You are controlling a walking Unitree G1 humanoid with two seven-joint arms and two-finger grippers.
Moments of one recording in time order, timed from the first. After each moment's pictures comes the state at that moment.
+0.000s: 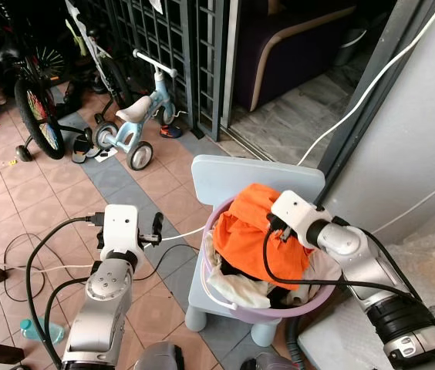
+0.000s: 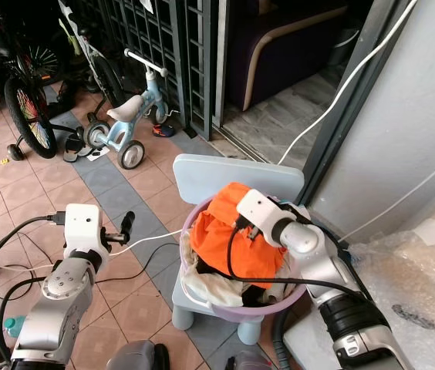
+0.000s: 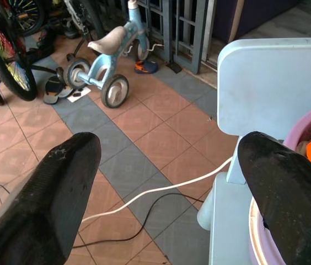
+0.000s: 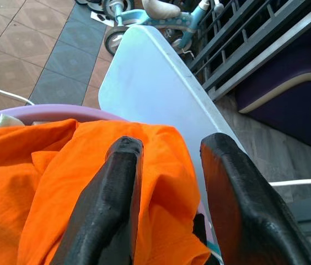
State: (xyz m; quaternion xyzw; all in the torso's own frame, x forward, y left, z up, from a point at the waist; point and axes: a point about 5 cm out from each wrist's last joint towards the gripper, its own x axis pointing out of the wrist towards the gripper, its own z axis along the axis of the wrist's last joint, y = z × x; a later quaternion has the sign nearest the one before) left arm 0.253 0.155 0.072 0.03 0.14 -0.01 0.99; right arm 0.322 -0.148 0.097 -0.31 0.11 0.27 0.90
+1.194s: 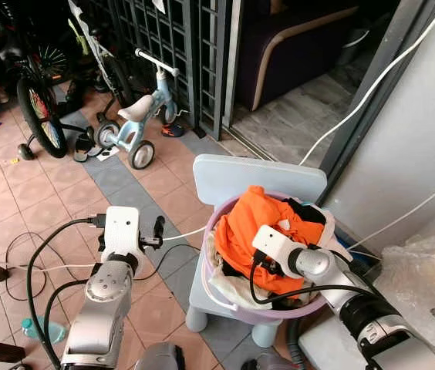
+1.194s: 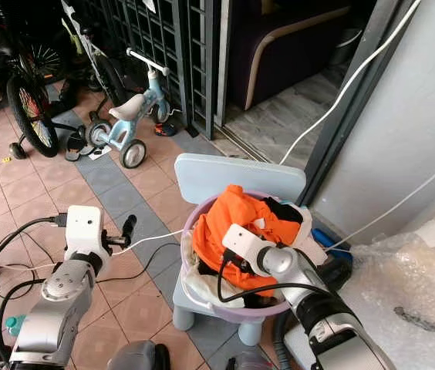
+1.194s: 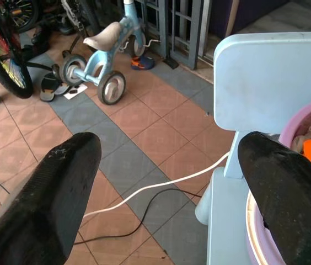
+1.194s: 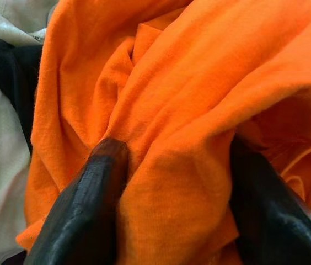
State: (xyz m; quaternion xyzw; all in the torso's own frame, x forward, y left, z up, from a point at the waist) left arm 0.254 0.153 0.074 0.03 0.15 -0.02 0.99; right arm 0.291 -0.149 0.011 -0.35 0.27 0.36 0.82
